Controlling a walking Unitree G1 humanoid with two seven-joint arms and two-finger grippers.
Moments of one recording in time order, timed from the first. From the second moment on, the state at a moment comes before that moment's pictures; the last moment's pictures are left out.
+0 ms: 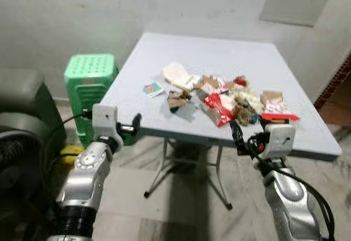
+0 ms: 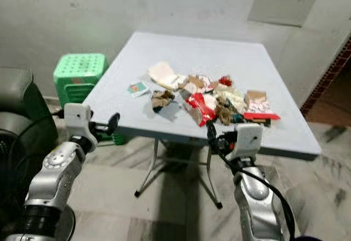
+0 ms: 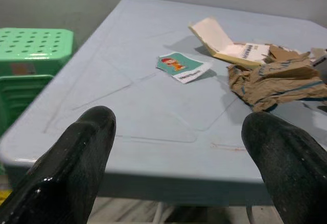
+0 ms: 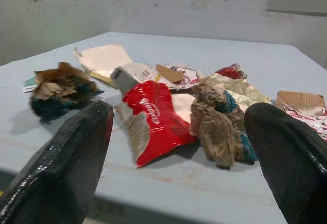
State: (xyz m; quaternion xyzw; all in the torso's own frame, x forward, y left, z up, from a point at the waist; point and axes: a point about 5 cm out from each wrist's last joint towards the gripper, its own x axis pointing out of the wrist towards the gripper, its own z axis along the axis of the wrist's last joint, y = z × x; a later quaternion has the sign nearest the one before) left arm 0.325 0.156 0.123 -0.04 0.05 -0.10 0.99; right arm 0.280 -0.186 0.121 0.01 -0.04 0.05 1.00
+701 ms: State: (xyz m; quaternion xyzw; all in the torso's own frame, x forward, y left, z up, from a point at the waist) left arm 0.315 0.108 0.134 -0.01 0.04 -0.24 0.97; right arm 0.303 -0.220 0.129 -0.06 -0.01 0.08 1.00
